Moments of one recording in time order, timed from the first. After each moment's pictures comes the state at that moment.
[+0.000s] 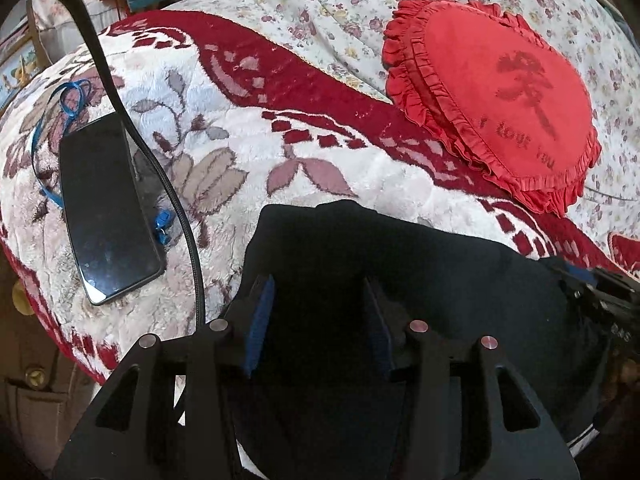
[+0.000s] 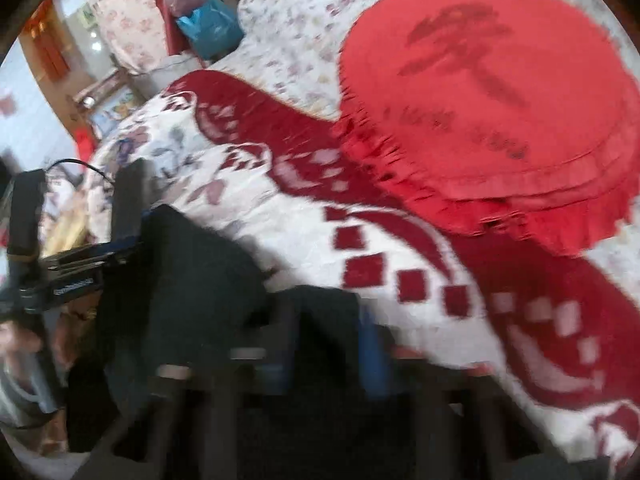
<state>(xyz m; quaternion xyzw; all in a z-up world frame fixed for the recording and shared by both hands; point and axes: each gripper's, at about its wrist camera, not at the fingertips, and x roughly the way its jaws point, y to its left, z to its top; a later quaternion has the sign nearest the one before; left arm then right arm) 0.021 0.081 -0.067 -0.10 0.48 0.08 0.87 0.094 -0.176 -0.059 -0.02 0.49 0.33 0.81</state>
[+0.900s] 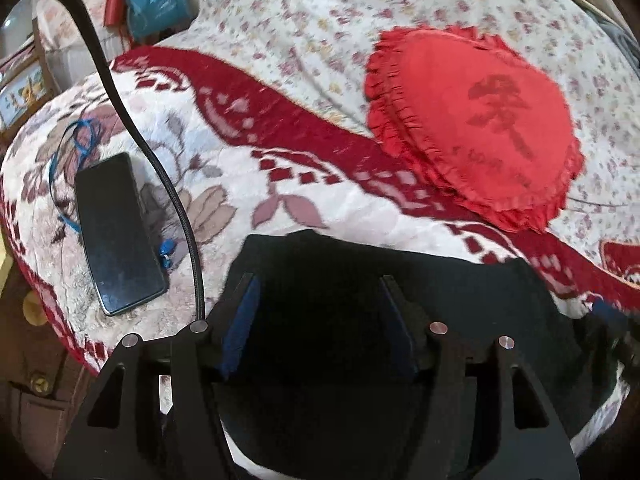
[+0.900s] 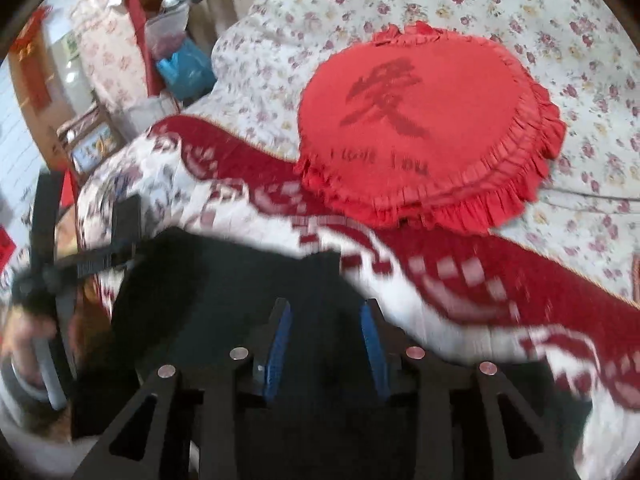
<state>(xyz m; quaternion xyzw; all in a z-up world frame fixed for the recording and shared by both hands) 0.009 0.052 -0.032 -0.08 0.43 0.08 0.89 0.016 -0.240 -0.006 -0.01 0.44 0.25 0.86</state>
